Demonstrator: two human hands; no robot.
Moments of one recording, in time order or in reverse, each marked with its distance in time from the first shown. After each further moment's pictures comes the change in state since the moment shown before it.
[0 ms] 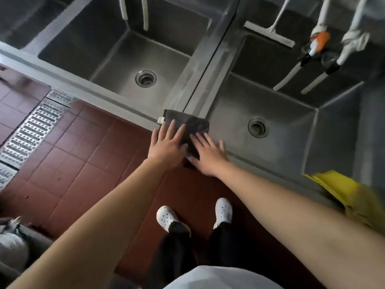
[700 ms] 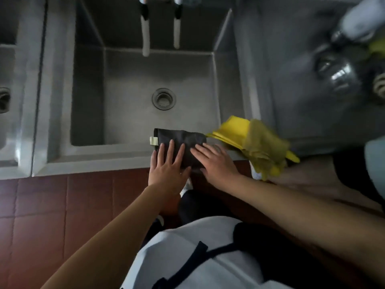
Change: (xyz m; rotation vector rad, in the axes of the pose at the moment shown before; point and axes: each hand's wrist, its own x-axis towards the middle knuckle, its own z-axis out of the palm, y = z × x) left_hand -0.035 0.275 0.124 0.240 -0.296 0.418; right_hand -0.203 0.258 0.040 0.072 0.152 0.202
